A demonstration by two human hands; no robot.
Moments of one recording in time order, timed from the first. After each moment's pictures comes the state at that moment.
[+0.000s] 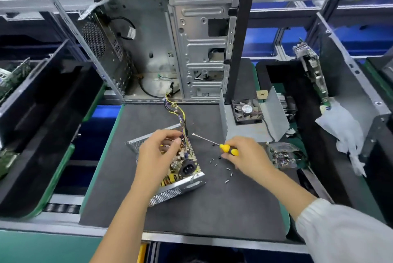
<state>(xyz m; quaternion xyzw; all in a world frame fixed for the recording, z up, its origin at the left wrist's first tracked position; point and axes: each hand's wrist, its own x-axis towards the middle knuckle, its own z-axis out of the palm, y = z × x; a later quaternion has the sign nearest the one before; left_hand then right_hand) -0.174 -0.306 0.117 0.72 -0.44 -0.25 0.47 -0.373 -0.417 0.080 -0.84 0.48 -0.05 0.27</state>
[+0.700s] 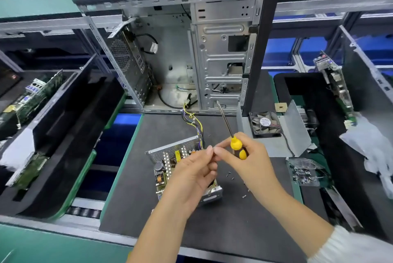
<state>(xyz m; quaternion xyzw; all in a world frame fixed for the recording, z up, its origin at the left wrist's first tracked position) -0.209 -0.308 0.135 0.48 -0.13 -0.62 0.61 -0.332 -0.380 0.141 -0.66 0.35 -0.39 0.54</state>
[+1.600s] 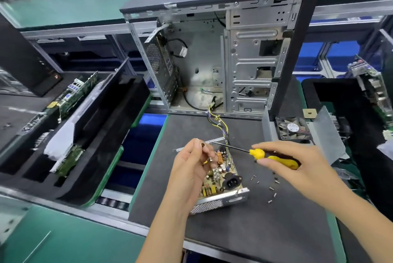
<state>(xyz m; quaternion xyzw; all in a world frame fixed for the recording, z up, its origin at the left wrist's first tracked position) -0.166 -0.285 0.142 0.46 -0.26 -0.47 0.70 -0.369 -0.388 0.166 -0.82 0.27 -0.30 0.41</state>
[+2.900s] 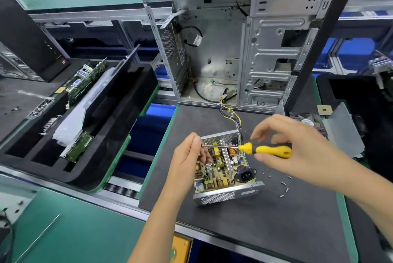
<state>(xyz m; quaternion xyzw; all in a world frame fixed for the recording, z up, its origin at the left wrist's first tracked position) -0.129 -0.261 0.125 0.63 -0.40 -0.30 0.59 -0.330 -0.381 0.207 -0.89 0.23 -0.19 0.35</state>
